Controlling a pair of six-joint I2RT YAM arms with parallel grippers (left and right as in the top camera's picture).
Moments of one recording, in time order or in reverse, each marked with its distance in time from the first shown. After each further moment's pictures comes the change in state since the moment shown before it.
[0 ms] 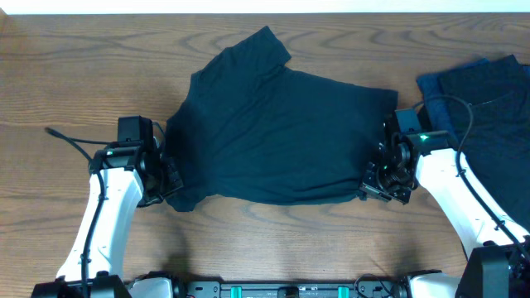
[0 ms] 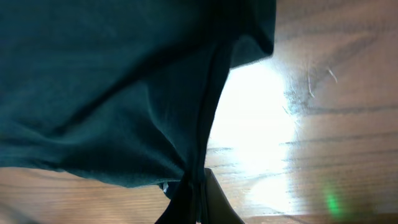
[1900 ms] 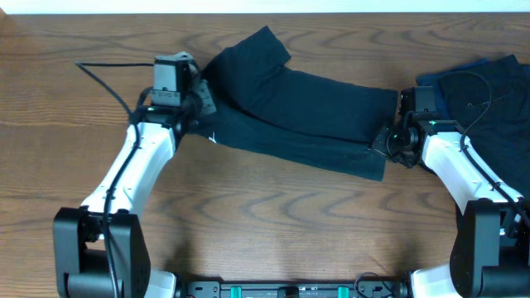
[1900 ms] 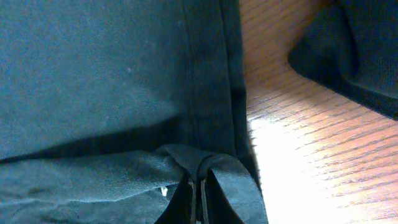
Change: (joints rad) left arm -0.225 0.288 0.256 0.631 0.019 -0.079; right arm -0.126 0.164 0.039 0.436 0.117 0.021
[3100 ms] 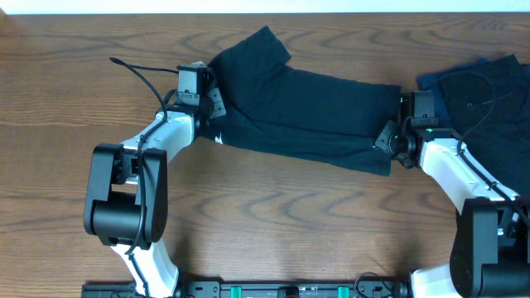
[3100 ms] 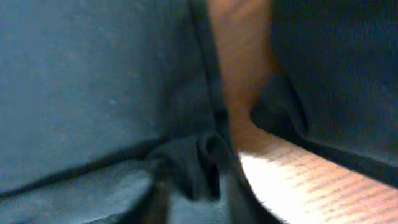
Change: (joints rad) left arm -0.009 0.302 0.004 0.251 -0.079 0.021; right arm 0.000 0.000 -0.073 0.177 0.141 0.001
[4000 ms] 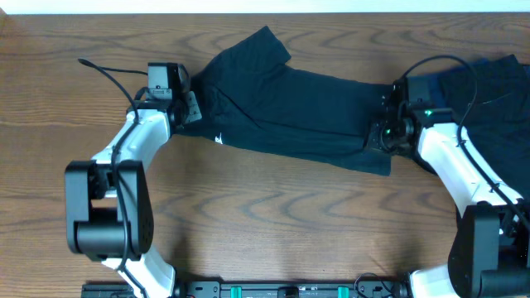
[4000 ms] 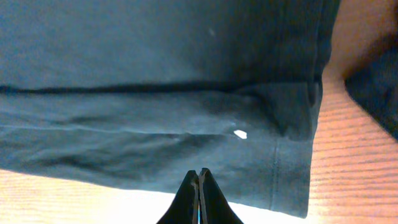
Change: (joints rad) left arm 0.122 -0.076 0.020 -0.234 0.000 0.099; right arm 0.055 0.002 0.151 -0.262 -0.180 -0.224
